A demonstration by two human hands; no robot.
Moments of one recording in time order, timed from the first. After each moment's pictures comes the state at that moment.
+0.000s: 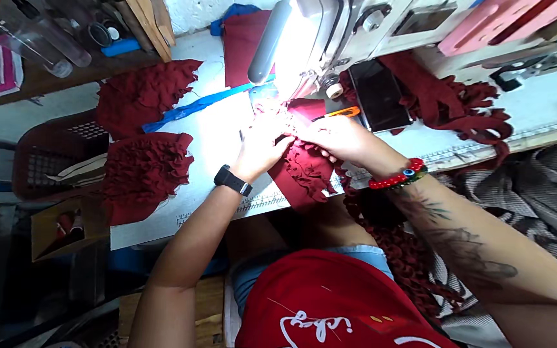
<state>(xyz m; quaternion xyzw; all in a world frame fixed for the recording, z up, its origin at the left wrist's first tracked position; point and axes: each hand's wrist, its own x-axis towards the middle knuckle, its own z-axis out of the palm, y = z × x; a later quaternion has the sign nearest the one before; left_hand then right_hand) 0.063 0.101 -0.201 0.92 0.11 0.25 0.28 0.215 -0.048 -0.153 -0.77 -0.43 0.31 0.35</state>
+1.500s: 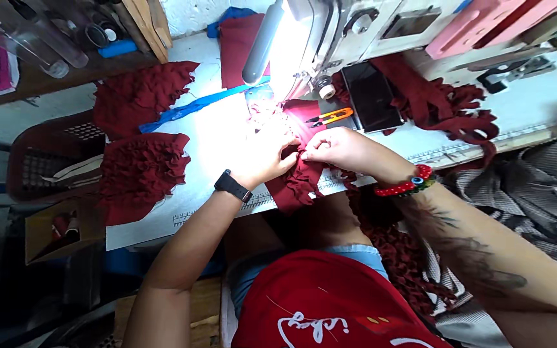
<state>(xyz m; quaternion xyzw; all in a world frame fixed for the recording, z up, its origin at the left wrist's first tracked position) 0.061 0.087 -0.191 0.97 0.03 0.18 0.18 0.202 -0.078 -0.137 -0.76 -0.46 0.33 0.32</state>
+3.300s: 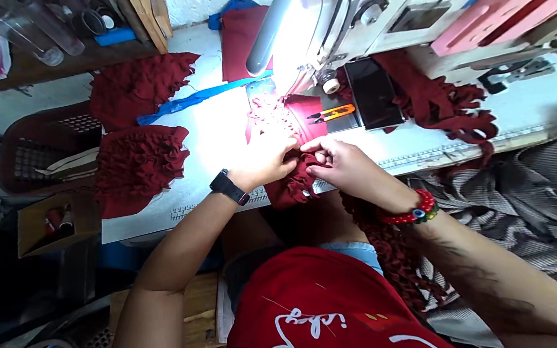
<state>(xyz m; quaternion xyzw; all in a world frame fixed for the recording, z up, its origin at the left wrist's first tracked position) 0.052 0.078 -0.187 0.97 -0.01 0.16 0.19 0.182 -0.101 -0.159 -0.75 -0.54 0.21 0.31</state>
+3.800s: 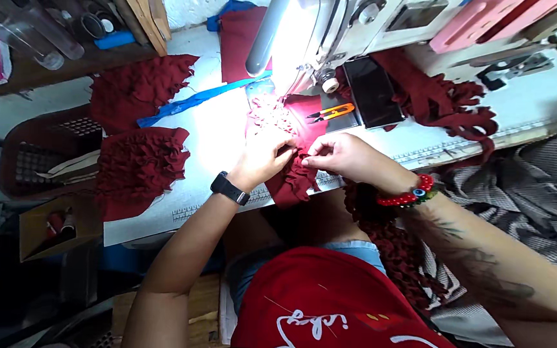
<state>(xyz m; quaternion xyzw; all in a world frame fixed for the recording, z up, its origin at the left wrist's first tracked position) 0.048 0.080 -0.198 0.93 0.04 0.23 0.28 0.185 -0.103 -0.140 -0.77 -0.45 0.31 0.32</state>
